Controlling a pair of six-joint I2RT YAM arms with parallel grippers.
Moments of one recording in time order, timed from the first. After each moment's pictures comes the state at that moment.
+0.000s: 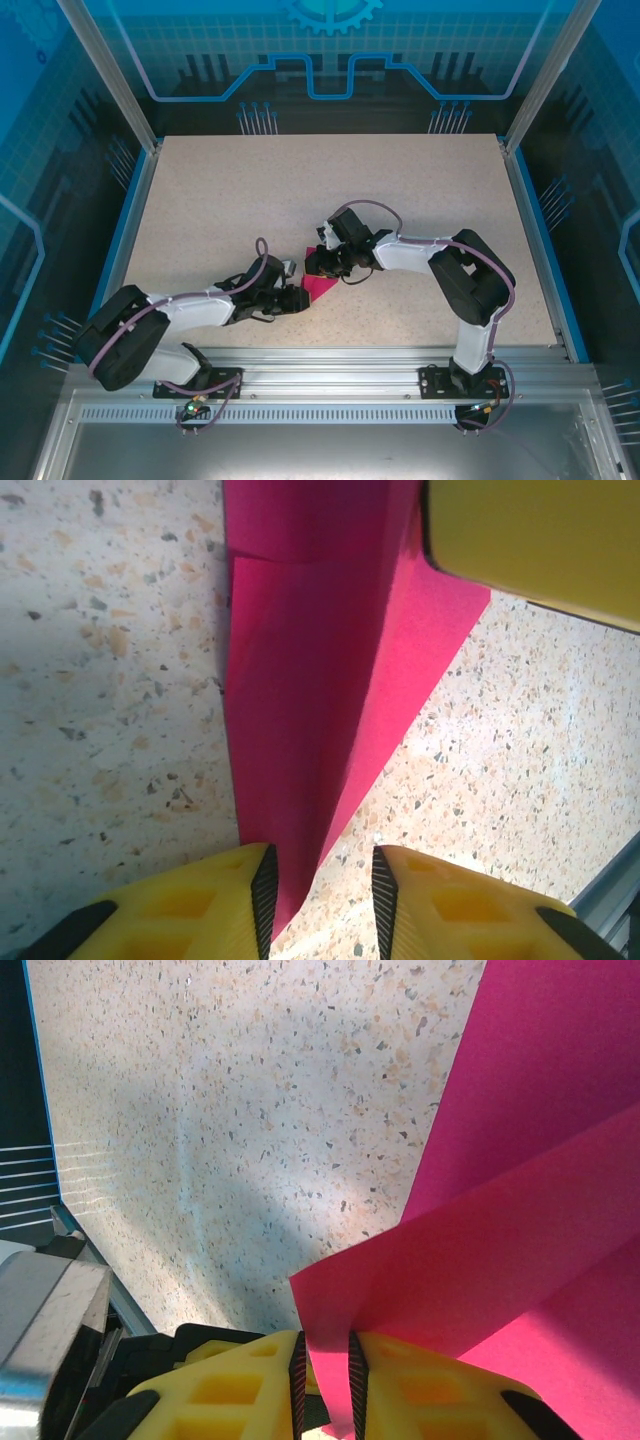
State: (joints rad) left arm -0.64 1.35 0.42 0.04 0.29 -0.79; right arm 0.70 1.86 1.06 -0.14 -0.53 0.78
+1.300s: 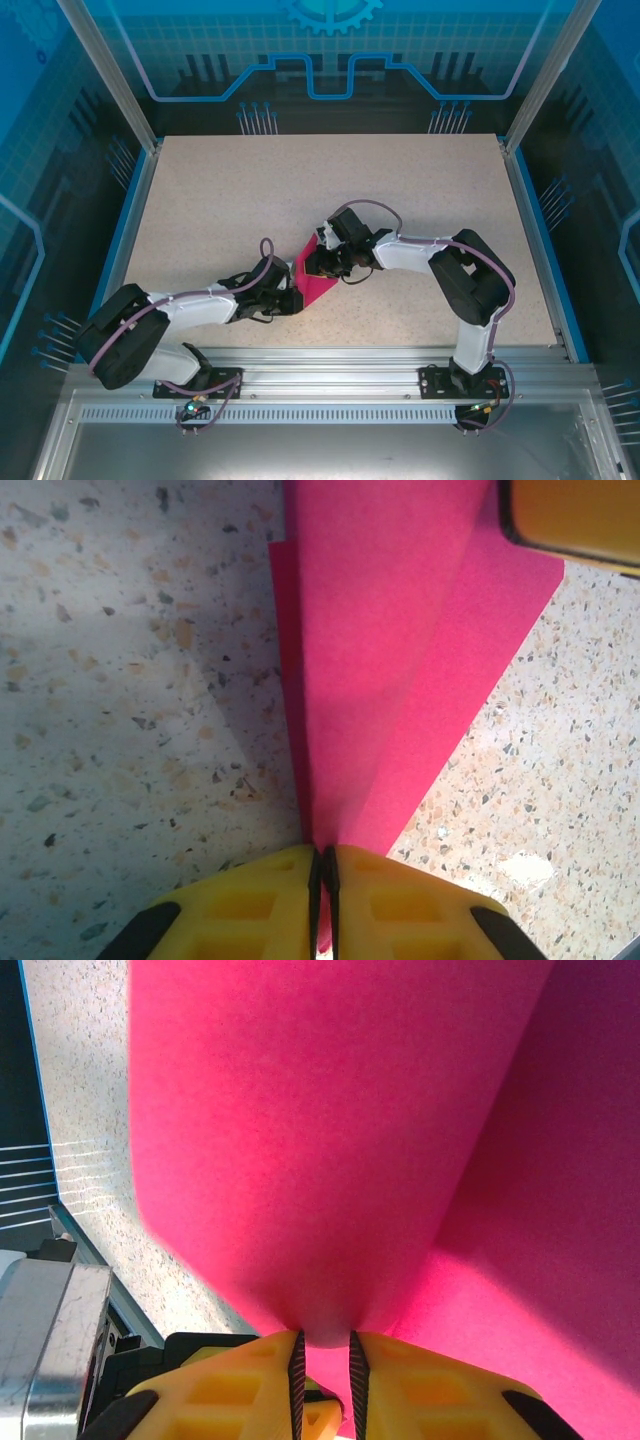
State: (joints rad) left arm -0.68 1.37 0.47 -0.09 0.20 -0.72; right arm 0.70 1.86 1.06 -0.15 -0.53 0.78
